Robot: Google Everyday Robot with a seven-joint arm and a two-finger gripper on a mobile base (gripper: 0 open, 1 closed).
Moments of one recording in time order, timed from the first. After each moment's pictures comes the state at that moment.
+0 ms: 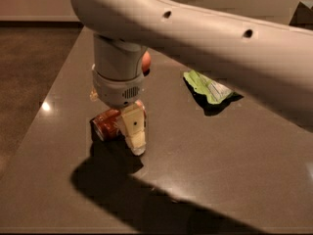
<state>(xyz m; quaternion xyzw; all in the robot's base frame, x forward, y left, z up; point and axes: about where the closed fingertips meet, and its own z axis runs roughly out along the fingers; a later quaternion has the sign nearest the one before) 0.451 0.071 0.863 -0.89 0.45 0.04 0.07</state>
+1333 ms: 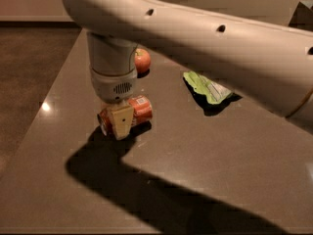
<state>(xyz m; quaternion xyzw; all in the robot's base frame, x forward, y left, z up) 0.467 0.076 0.857 -0.86 0.51 0.05 0.04</state>
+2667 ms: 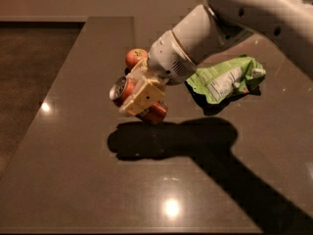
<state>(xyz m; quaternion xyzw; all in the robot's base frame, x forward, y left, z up) 0.470 0.042 0.930 -0.67 0.62 0.31 0.27</state>
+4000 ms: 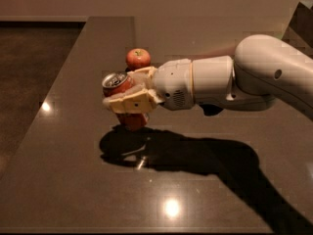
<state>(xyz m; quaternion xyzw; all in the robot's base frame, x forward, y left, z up) 0.469 0.058 0.944 -0.49 0.62 0.40 0.46</state>
